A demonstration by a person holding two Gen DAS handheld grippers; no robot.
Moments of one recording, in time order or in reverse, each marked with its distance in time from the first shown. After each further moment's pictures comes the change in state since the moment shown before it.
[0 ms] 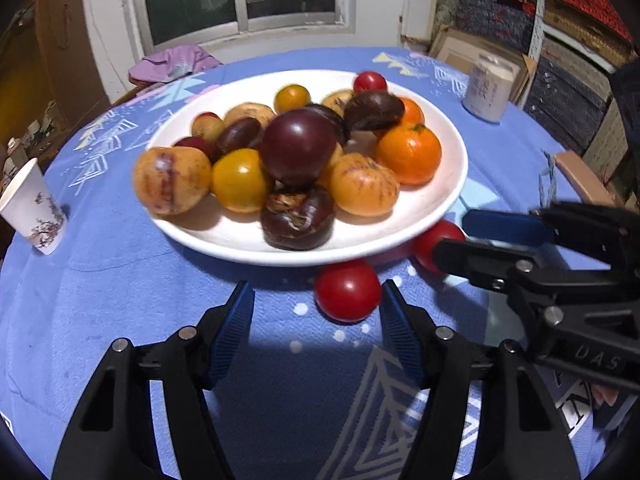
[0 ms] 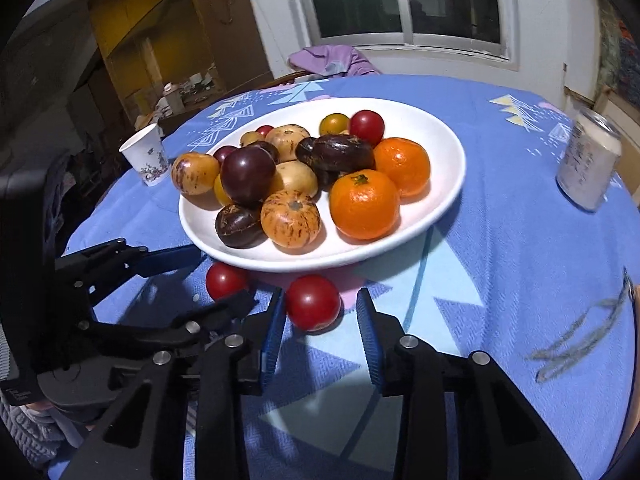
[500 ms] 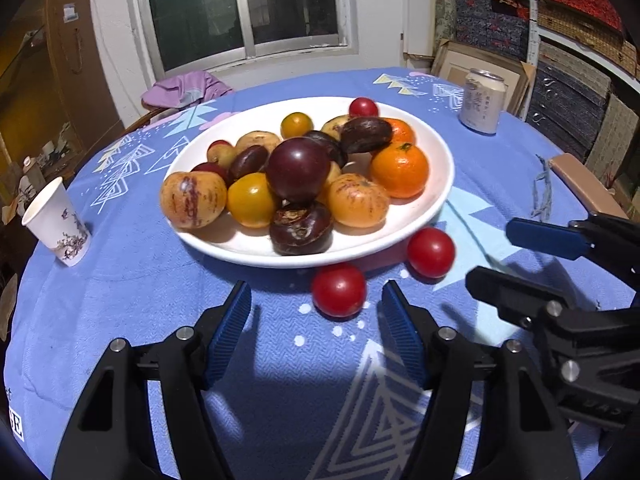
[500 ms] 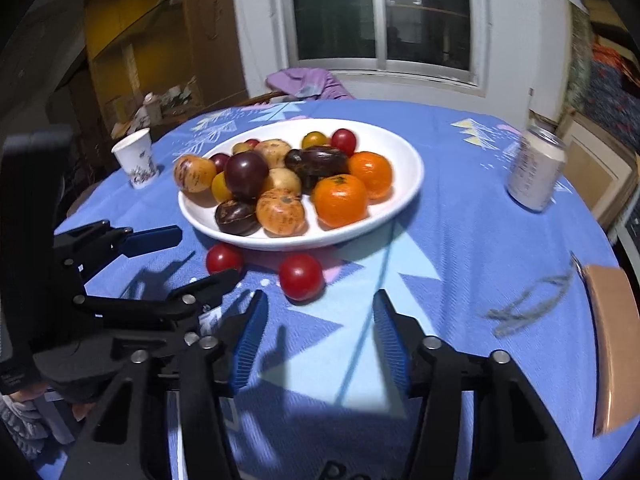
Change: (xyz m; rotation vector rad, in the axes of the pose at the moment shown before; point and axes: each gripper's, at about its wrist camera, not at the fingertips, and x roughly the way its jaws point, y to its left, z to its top) left arm -0.023 -0.004 -0.007 0.009 -0.083 0.059; right arm -0.034 0.015 -0.024 0.001 -0.088 -0.142
